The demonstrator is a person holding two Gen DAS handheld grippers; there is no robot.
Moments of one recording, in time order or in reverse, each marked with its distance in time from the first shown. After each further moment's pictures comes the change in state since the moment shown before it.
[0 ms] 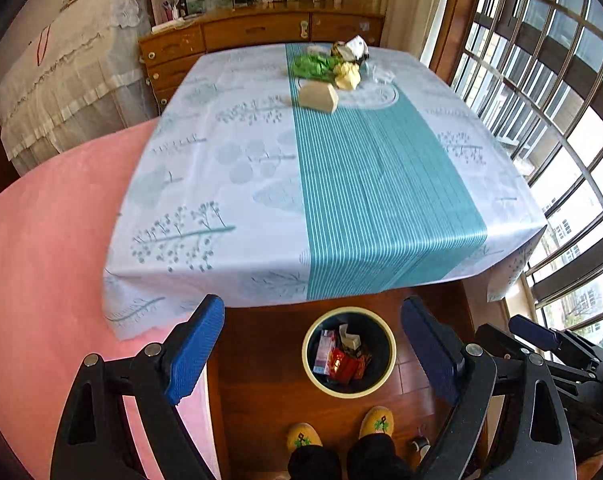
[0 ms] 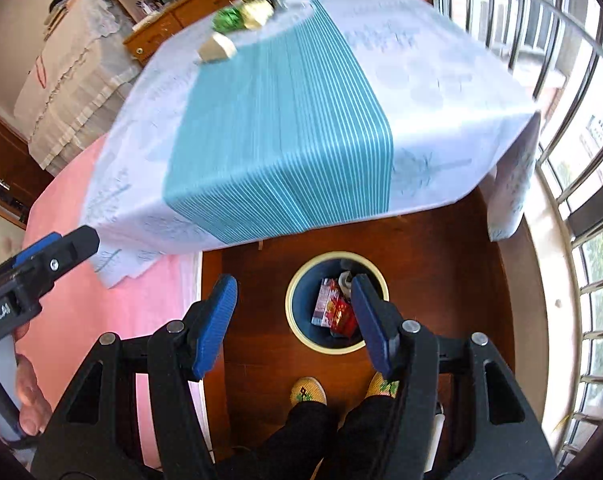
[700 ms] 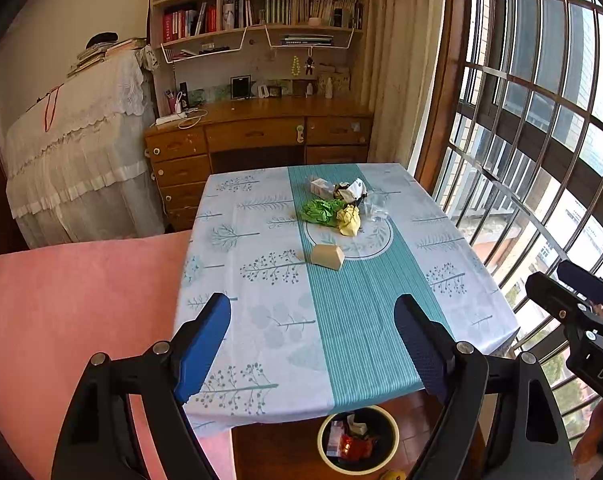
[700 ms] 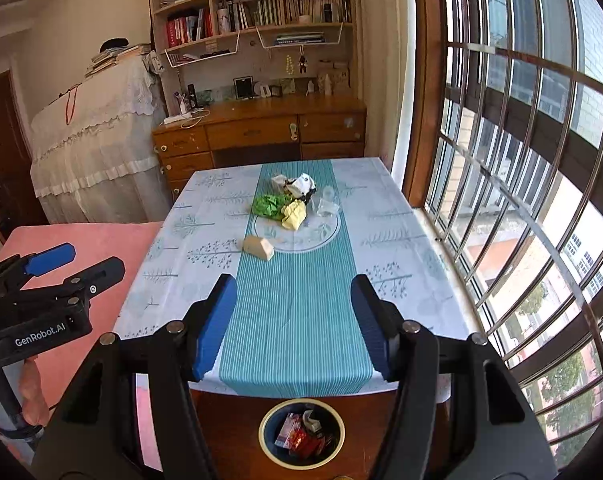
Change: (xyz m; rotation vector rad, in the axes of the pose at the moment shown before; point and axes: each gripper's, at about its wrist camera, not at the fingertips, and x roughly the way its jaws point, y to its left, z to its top) left arm -0.127 0.039 0.155 0.043 -0.287 -0.028; right arm -0.173 0.116 0.139 -0.211 -0.448 -0.142
